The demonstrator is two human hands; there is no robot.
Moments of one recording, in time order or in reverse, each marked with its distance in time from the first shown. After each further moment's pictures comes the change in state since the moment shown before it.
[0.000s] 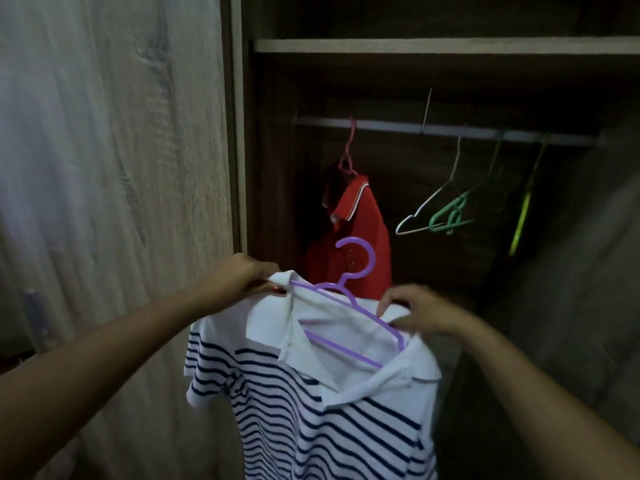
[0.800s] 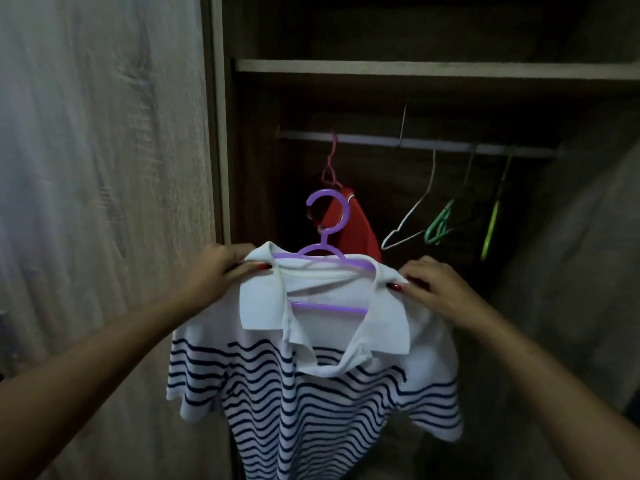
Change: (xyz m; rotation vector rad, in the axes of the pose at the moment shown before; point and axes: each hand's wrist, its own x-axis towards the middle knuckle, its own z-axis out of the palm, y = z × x) left_hand 0.013 0.003 -0.022 -0.215 0.315 -0.119; right_hand -0.031 -0.016 -0.047 -0.251 0.385 -0.099
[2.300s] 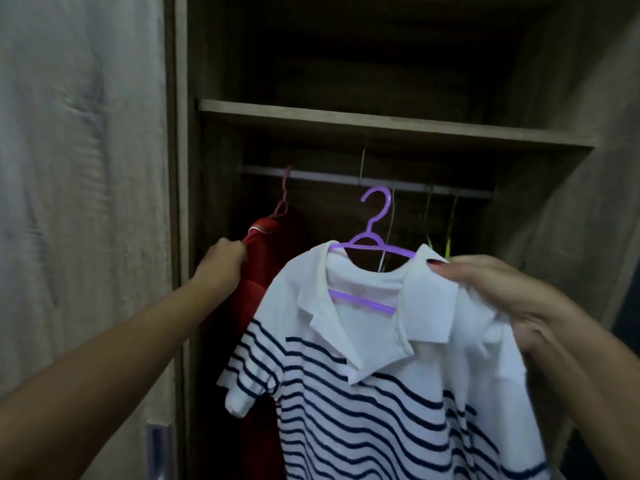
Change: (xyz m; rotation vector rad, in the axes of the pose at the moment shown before) left_hand 0.106 0.000 0.037 0.335 -0.057 -0.398; right_hand -0.028 -0.068 -0.120 0.873 0.165 0.695
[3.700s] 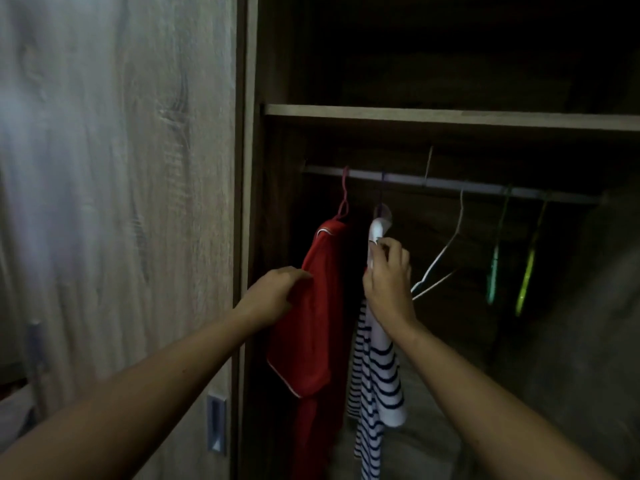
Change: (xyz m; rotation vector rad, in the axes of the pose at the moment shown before) left_hand -0.057 -0.011 0.008 -0.182 -0.162 0.179; right_hand 0.154 0.082 0.151 -0.876 0.440 -0.834
